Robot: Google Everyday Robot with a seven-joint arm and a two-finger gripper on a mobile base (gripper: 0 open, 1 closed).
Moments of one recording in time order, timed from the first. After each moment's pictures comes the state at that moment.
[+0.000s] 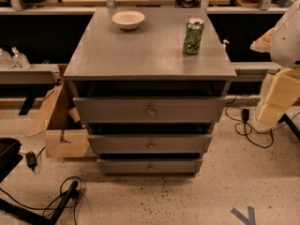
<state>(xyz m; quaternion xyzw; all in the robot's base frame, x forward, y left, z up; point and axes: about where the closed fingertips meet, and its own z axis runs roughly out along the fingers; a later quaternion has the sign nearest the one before) 0.438 -0.217 0.976 -0.60 0.78 -0.03 0.16</state>
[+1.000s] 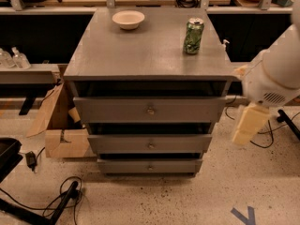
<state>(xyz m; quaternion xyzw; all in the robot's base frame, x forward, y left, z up) 0.458 -0.209 0.896 -0.61 0.77 -0.04 0.17</state>
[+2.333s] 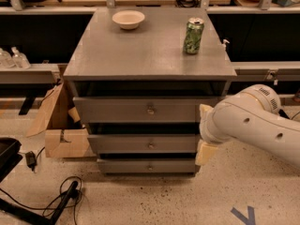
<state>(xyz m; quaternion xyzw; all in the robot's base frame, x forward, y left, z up) 0.534 -0.183 0.701 -0.63 0.74 -0.12 0.21</state>
